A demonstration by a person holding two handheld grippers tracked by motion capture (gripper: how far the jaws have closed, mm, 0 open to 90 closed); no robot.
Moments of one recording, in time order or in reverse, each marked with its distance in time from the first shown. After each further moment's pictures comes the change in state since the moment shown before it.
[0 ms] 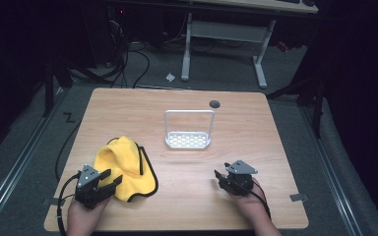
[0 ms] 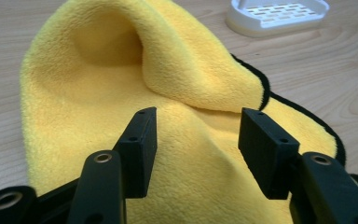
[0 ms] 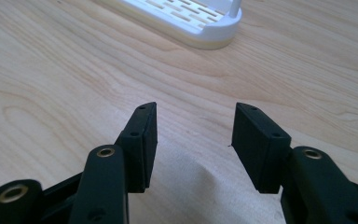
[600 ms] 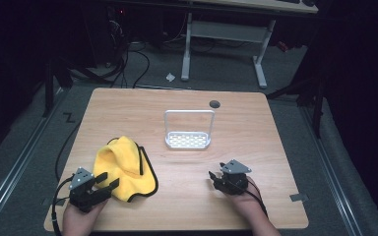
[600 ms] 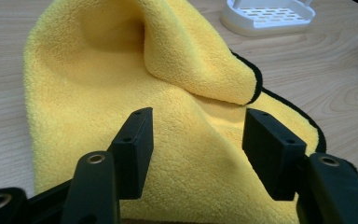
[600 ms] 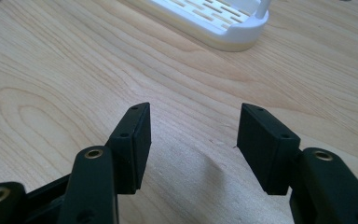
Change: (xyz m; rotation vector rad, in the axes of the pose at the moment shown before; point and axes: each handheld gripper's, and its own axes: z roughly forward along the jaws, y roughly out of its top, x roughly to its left) left arm 0.010 -0.008 -0.010 -0.004 -0.042 -0.069; right arm 0.009 0.004 0.010 0.010 0.039 -0.035
